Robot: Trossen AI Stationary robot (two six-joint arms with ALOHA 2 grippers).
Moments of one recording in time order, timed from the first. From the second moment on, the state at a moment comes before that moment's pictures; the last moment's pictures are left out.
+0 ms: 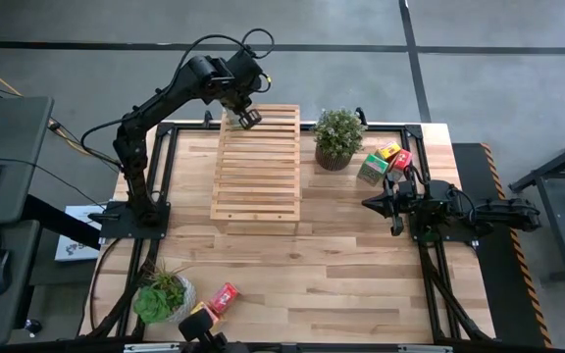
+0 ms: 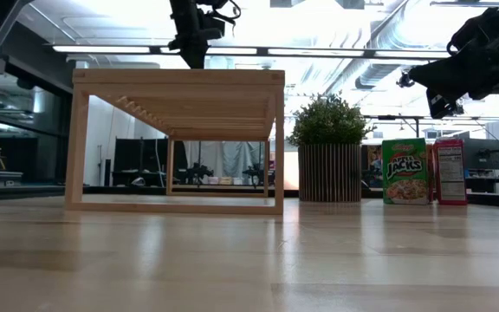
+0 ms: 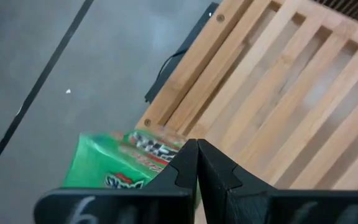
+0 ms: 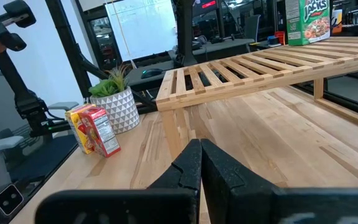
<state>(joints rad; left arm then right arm) 0.60 1.86 2.14 -1.39 -0.28 0.09 -0.06 0.01 0.01 0.02 -0.06 0.20</state>
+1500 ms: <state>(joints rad) -0.04 1.06 1.29 -0.17 -0.19 -0.28 -0.06 0.02 0.01 0.36 0.20 0.62</state>
